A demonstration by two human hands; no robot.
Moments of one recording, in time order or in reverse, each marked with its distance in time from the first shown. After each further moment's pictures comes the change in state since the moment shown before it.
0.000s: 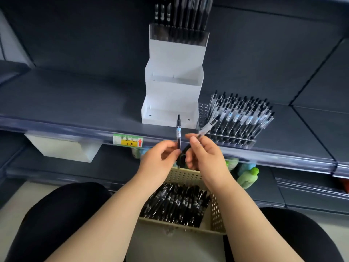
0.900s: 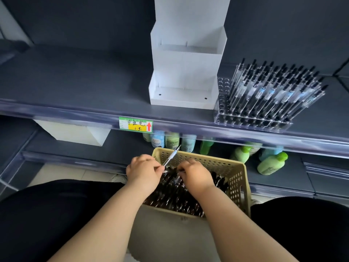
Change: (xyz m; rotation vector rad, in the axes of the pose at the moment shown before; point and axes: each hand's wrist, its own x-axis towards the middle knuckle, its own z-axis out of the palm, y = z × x) left_hand 0.001 -0.107 -0.010 0.822 -0.170 -0.358; right_hand 0.022 0.148 0.022 -1.199 -0.330 0.112
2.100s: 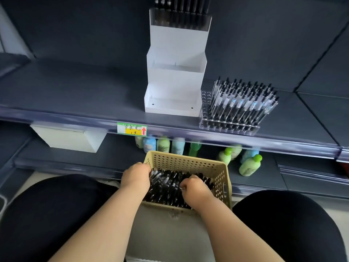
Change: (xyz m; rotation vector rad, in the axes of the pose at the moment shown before) left_hand -0.017 -0.003 -0.001 0.217 -0.021 0.008; right_hand -0.056 0.003 -0.008 0.026 -0.171 0.208
